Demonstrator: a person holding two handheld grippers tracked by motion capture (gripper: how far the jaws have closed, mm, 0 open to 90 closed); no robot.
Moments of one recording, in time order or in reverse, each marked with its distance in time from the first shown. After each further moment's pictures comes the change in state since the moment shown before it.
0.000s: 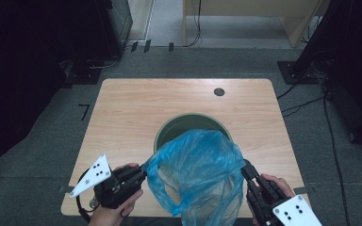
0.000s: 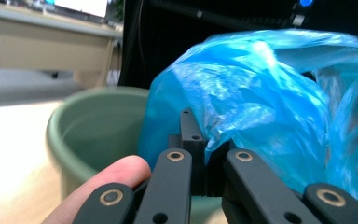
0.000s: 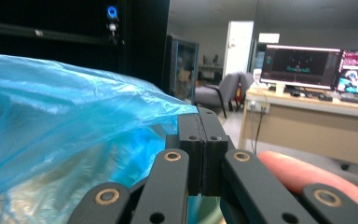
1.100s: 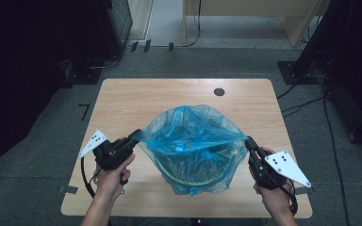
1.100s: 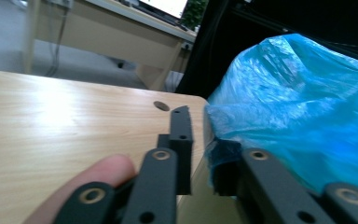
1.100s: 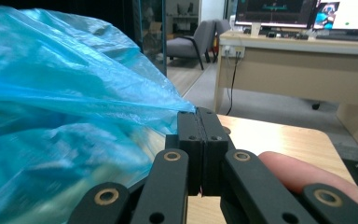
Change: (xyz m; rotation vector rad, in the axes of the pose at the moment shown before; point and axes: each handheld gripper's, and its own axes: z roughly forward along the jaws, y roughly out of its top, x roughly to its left) left arm 0.114 -0.017 0.039 -0.053 0.226 -0.178; right arm -0.067 -0.061 0.075 0.199 -0.118 0.065
